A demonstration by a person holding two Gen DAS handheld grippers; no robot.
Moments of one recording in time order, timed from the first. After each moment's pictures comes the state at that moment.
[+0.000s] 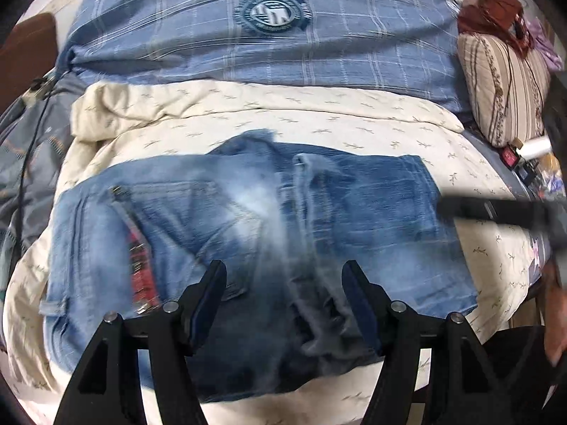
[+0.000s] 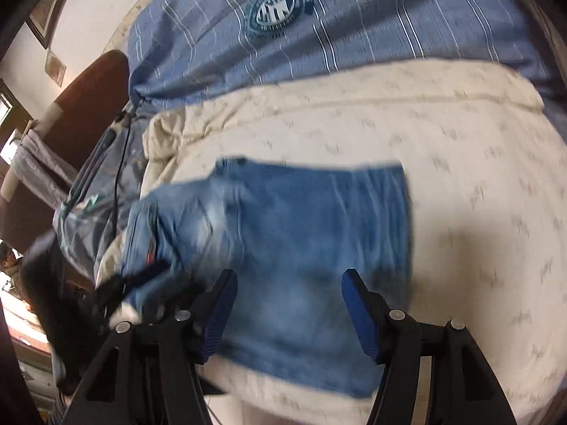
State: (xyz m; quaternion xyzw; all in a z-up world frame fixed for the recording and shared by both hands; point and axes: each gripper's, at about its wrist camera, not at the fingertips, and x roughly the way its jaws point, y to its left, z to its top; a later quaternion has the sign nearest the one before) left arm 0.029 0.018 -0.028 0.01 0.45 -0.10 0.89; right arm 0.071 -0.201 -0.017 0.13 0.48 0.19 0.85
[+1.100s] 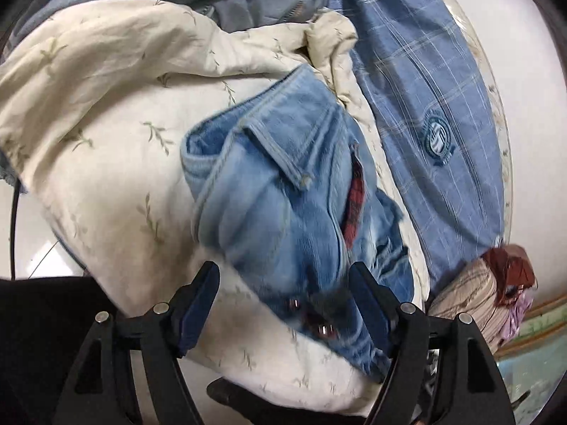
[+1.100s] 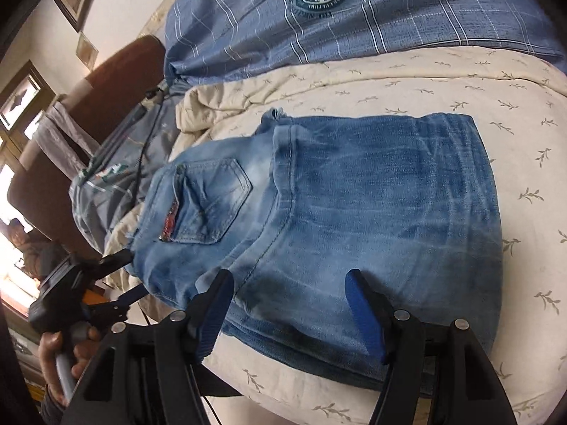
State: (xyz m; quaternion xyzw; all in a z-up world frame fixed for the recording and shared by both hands) left arm -0.039 0.202 -0.088 -0.47 0.41 0.00 0.78; right arm 0.032 -0.160 -0.062 0.13 0.45 0.25 0.84
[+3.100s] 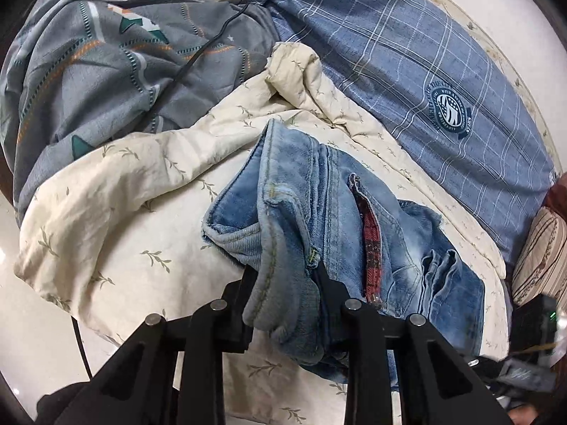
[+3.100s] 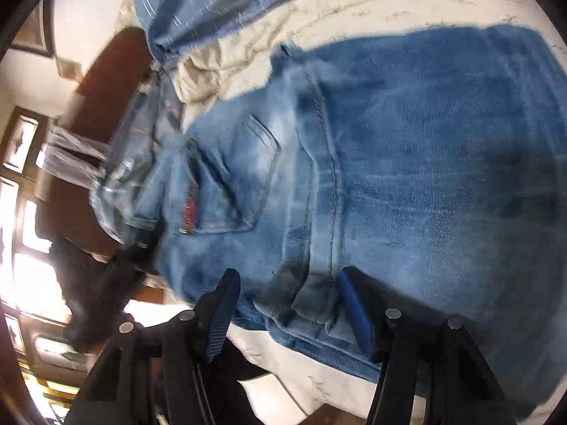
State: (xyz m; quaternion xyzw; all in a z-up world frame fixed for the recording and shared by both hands) left arm -0.005 0.186 -0.045 -0.25 0.40 0.07 0.88; right arm 0.073 -0.127 -0.082 0.23 0.57 0.30 0.73
